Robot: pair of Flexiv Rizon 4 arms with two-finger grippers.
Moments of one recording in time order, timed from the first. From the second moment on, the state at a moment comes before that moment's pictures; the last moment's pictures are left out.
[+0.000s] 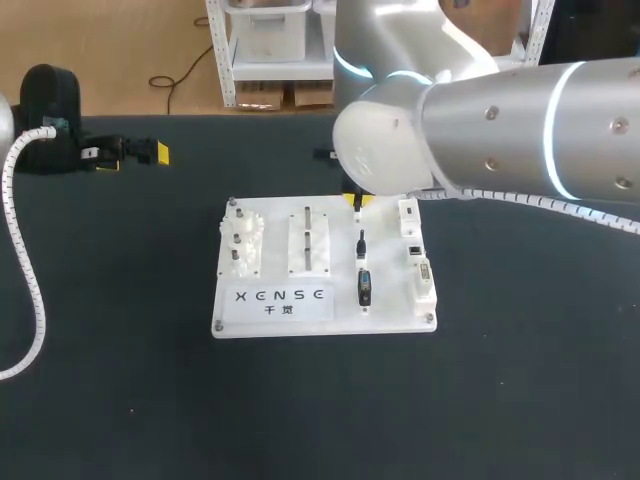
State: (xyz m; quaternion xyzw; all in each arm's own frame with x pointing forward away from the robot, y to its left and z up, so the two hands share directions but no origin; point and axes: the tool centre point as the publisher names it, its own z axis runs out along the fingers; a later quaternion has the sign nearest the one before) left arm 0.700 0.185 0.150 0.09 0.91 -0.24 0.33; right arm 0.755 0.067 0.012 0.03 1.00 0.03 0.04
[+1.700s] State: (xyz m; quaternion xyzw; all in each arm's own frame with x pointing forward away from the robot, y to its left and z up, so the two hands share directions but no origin) left arm 0.700 0.185 0.150 0.09 0.91 -0.24 0.33; right arm 0.740 -0.007 0.042 0.06 1.00 0.01 0.06
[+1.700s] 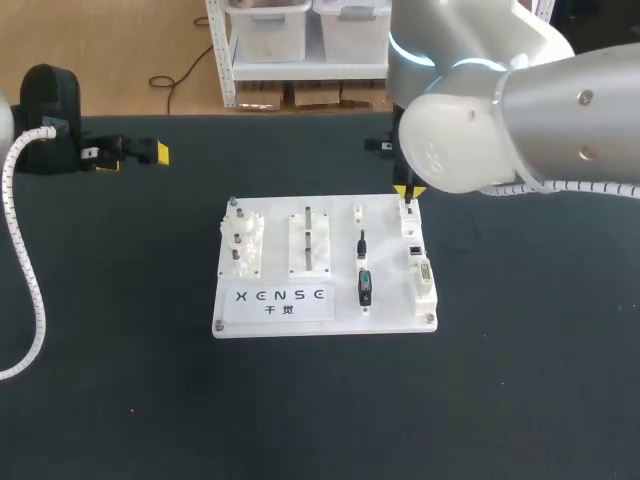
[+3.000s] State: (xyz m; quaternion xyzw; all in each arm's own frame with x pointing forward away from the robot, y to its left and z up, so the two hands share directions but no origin) left arm 0.700 0.185 0.150 0.09 0.91 -0.24 0.33; right arm 0.745 -0.008 0.028 0.05 1.00 0.01 0.05
